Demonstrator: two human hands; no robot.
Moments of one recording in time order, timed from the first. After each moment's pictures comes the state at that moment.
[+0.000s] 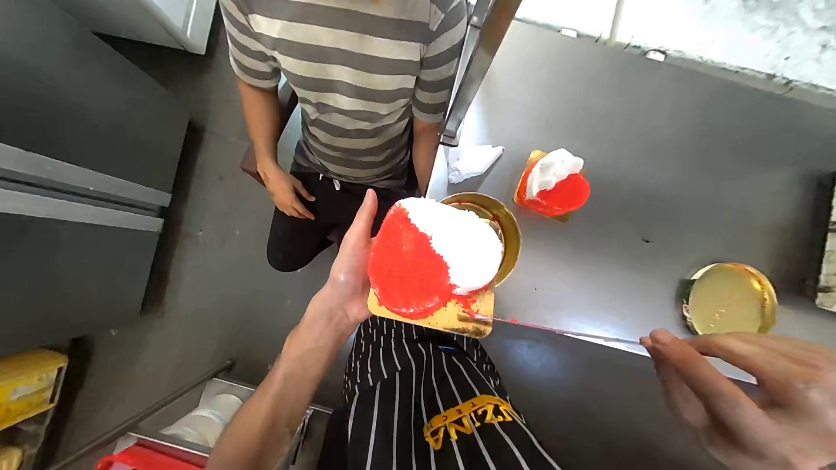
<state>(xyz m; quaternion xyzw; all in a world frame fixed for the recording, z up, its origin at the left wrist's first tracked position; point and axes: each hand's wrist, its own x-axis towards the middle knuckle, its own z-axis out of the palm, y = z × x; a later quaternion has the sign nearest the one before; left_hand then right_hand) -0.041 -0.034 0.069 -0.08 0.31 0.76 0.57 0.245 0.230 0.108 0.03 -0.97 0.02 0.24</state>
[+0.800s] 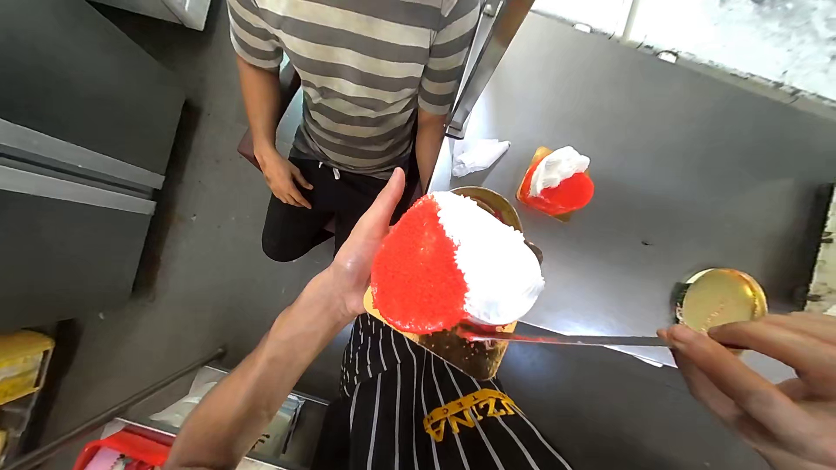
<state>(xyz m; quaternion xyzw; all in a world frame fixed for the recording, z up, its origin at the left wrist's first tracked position) -0.053 -0.025 0.082 -0.07 0.21 0.71 0.67 0.236 0.255 0.123 0.09 -0.97 0.03 0.21</state>
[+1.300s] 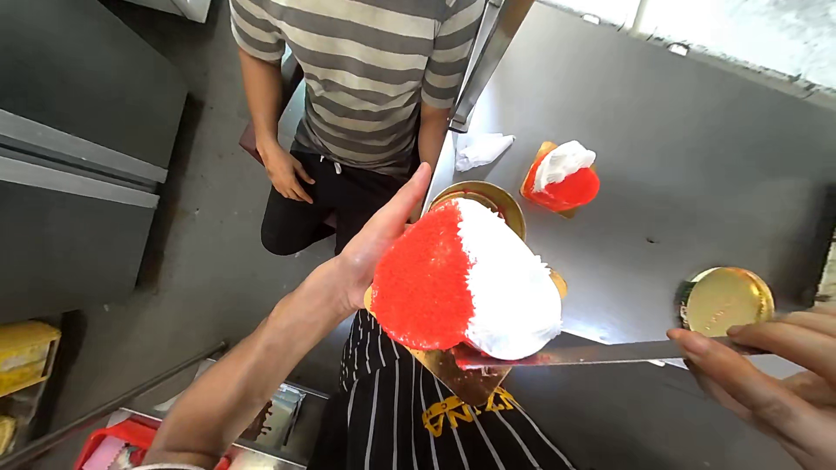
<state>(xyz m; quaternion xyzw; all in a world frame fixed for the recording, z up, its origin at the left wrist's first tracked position) -0.060 -0.038 -0.043 0.03 0.07 0.66 0.75 0.236 0.261 0.130 0.13 -0.97 0.03 0.20</state>
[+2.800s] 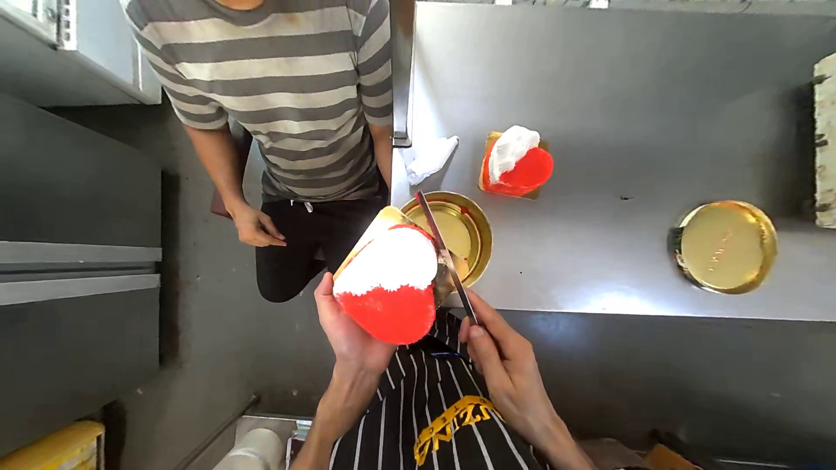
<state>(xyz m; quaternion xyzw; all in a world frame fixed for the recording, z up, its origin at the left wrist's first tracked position) 0.013 -0.018 0.022 -0.19 0.23 0.88 0.38 0.181 0.091 0.035 -0.28 -0.74 0.59 0.12</state>
